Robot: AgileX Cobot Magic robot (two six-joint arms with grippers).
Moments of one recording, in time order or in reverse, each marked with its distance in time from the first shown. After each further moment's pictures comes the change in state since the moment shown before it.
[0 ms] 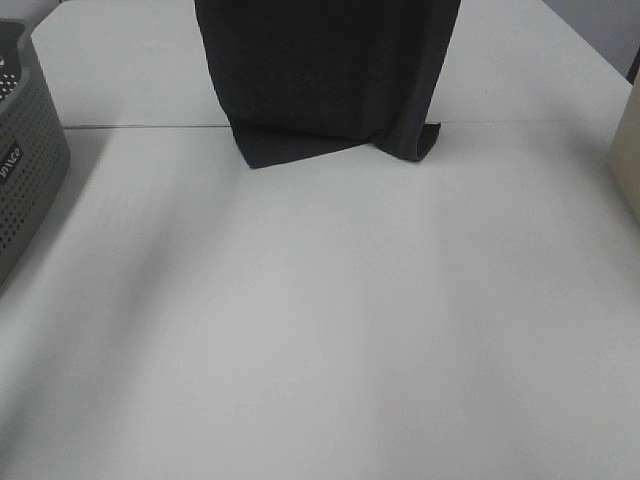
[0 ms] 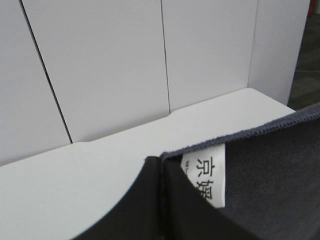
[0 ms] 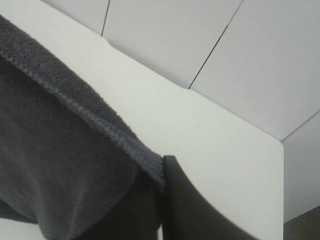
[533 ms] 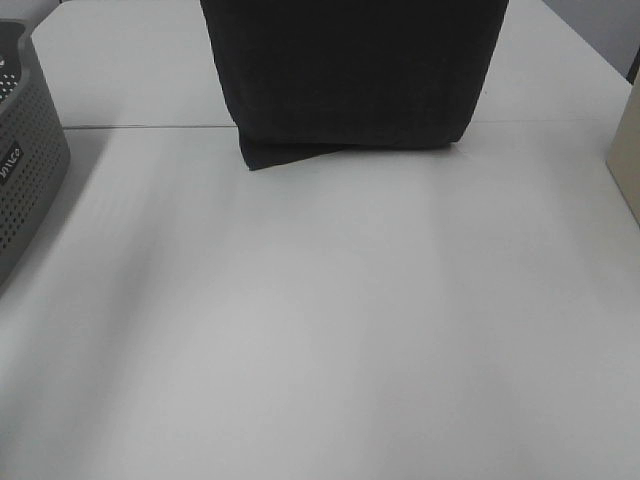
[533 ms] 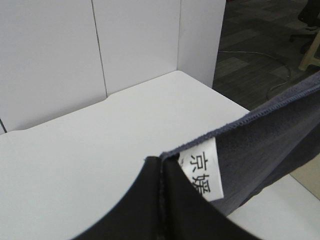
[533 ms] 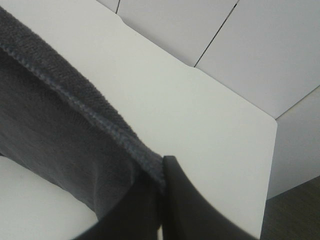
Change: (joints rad) left arm 0.010 -0.172 -0.001 -0.241 0.310 0.100; right arm -0.019 -0.205 -0.003 0.007 0.303 -0.023
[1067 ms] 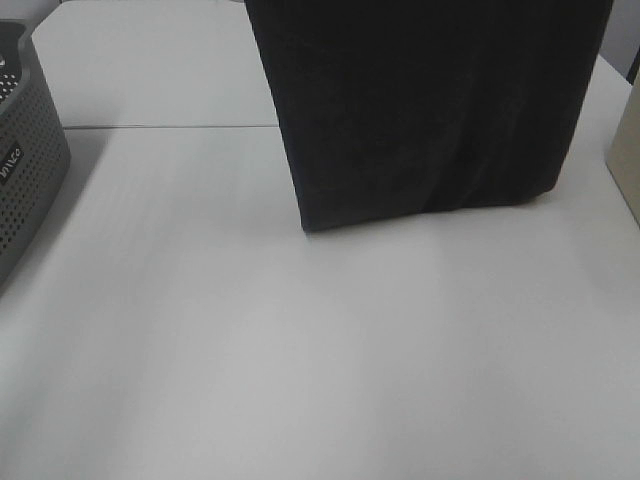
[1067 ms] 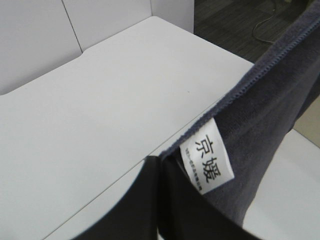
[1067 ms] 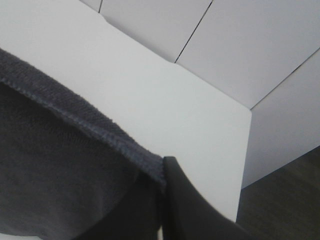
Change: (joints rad) left arm -0.135 -0.065 -0.003 0.167 0.237 -0.039; right arm -0.017 -0.179 0.111 -0.037 0.045 0.006
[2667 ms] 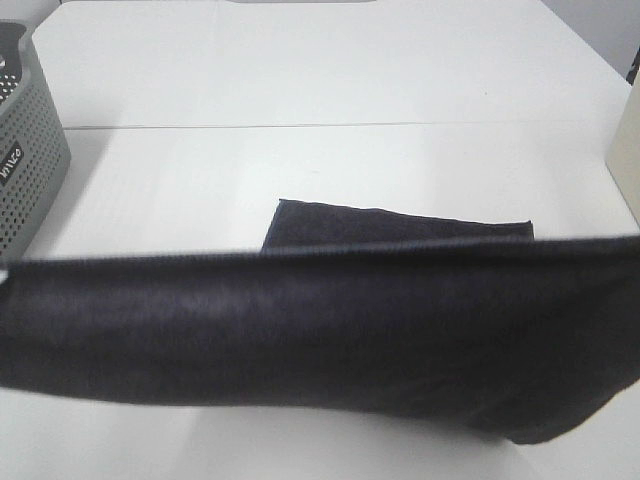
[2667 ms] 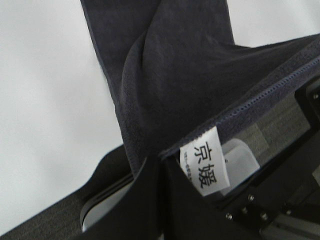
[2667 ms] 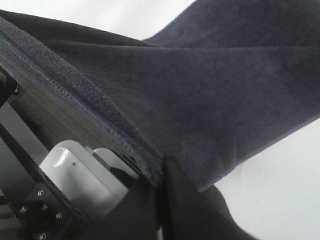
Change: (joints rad) left arm -0.136 -1.039 1.650 -0.092 -0.063 -0.350; right arm -0.010 -0.917 1.617 0.490 0.006 0.008
